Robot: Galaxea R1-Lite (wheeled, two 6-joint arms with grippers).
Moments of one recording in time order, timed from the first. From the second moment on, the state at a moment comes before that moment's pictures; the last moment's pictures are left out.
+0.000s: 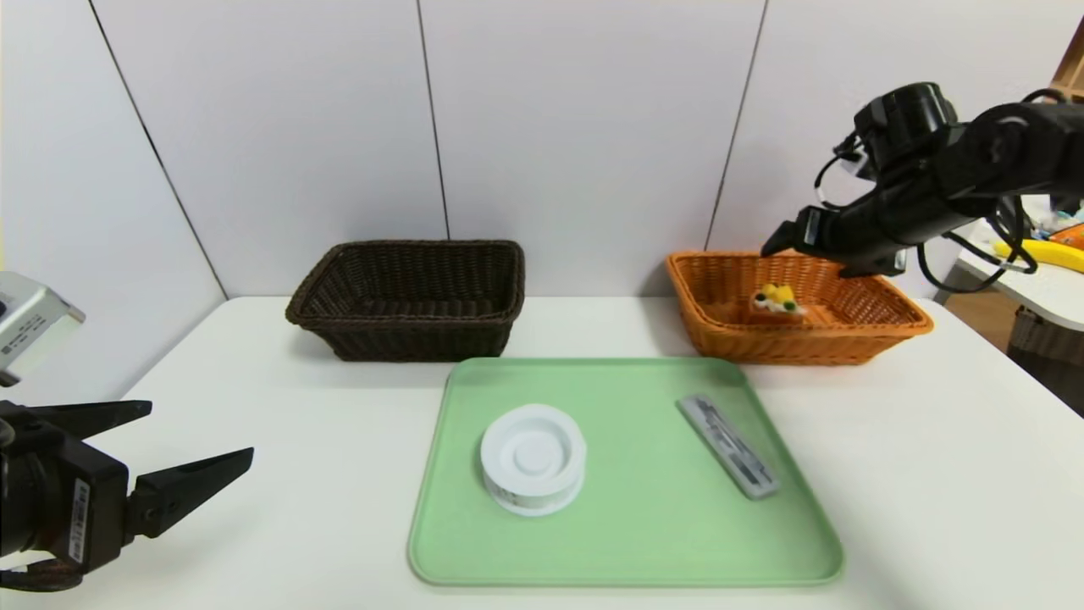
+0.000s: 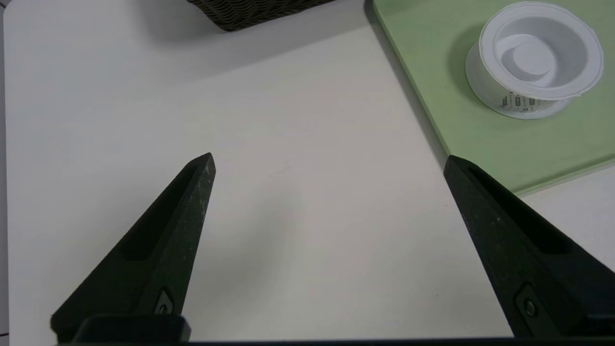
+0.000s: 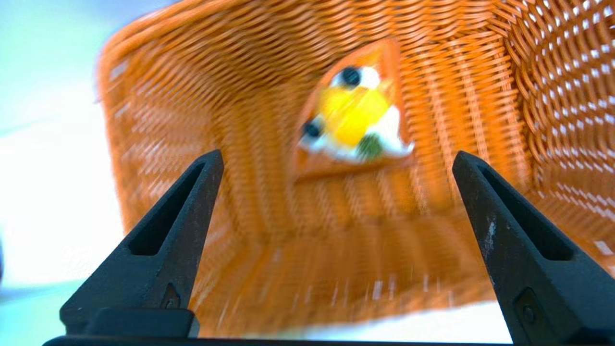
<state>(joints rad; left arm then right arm) -0.29 0.98 -0.70 0.17 0.01 0.07 0.06 2.08 -1.94 0.62 -0.03 0.32</state>
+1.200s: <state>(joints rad) -0.31 0.97 -0.72 0.17 0.01 0.06 0.36 1.55 -1.62 0.85 -0.01 0.08</state>
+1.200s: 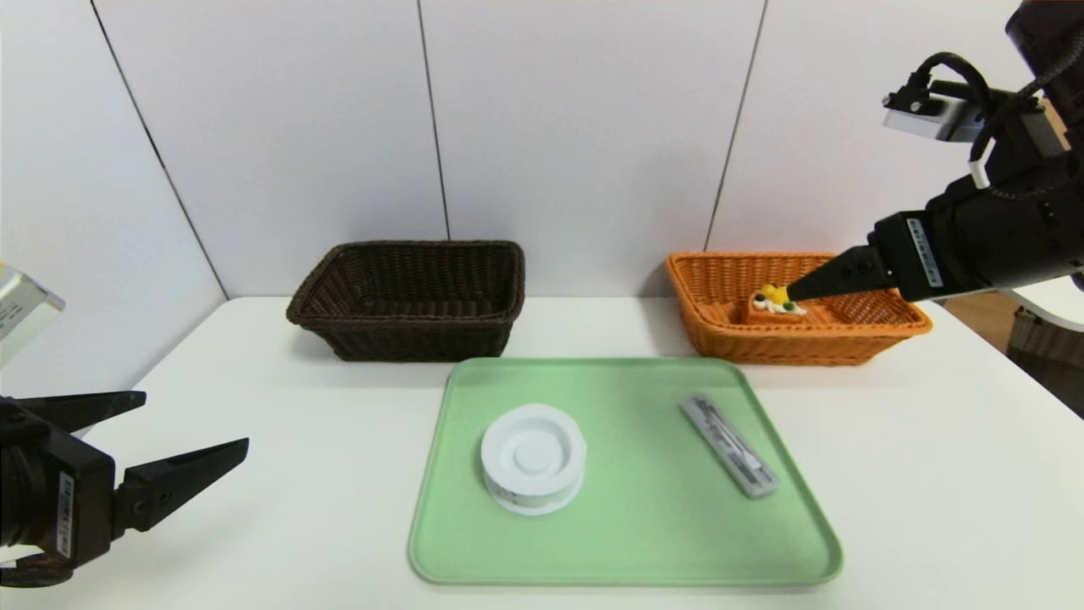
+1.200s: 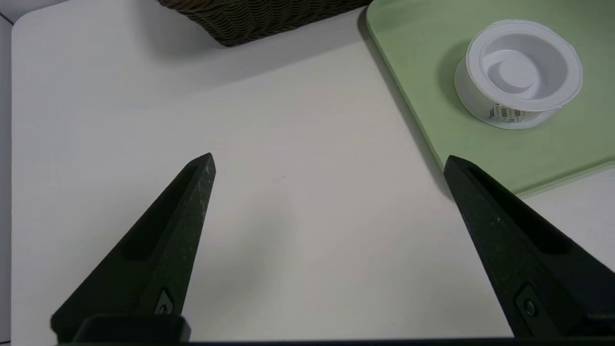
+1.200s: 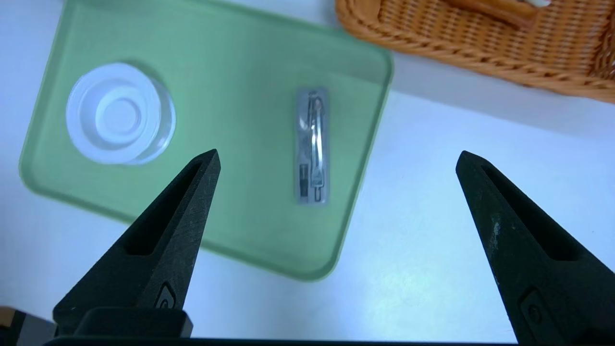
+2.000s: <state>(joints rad) -0.56 1.32 -1.10 0.32 0.14 0.00 0.38 1.39 -1.39 0.84 -0.06 0.11</state>
